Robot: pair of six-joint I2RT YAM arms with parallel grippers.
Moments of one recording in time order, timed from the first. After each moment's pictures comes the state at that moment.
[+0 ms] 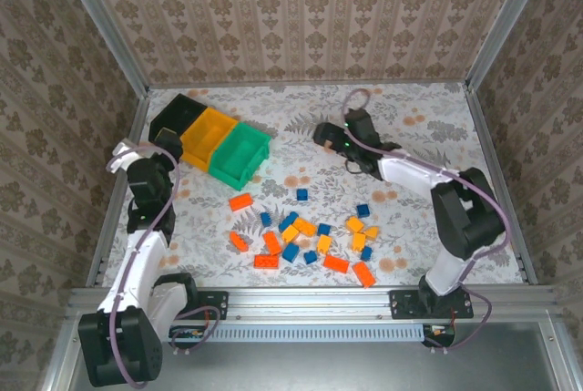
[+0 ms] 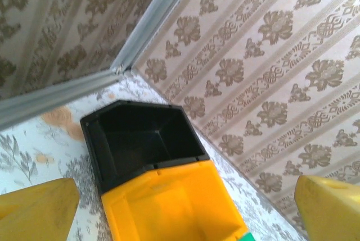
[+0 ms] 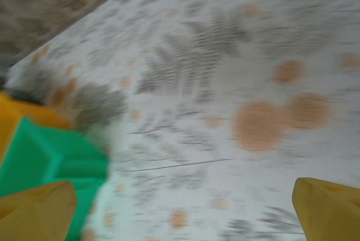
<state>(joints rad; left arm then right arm) 0.03 0.89 0.49 0.24 -0.19 -0.74 0.45 1.74 1.14 -0.03 0.02 0.75</state>
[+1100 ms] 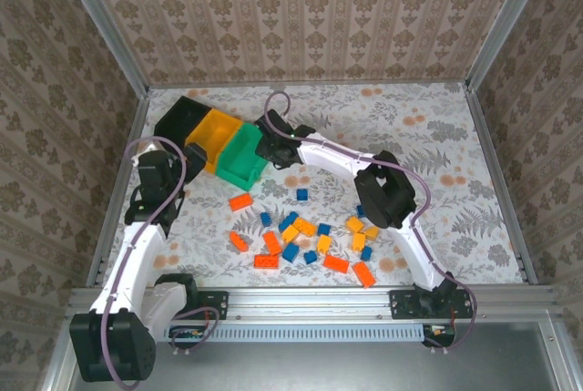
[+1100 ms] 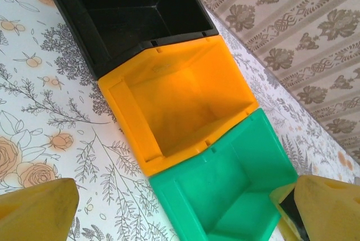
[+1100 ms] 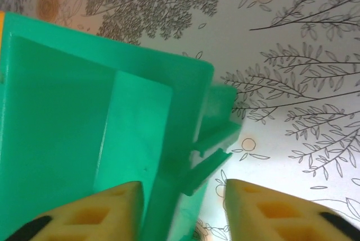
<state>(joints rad) -0.05 0.91 0.62 -0.22 0.02 -0.73 0.72 2.31 1.94 -0.56 0.11 1.06</state>
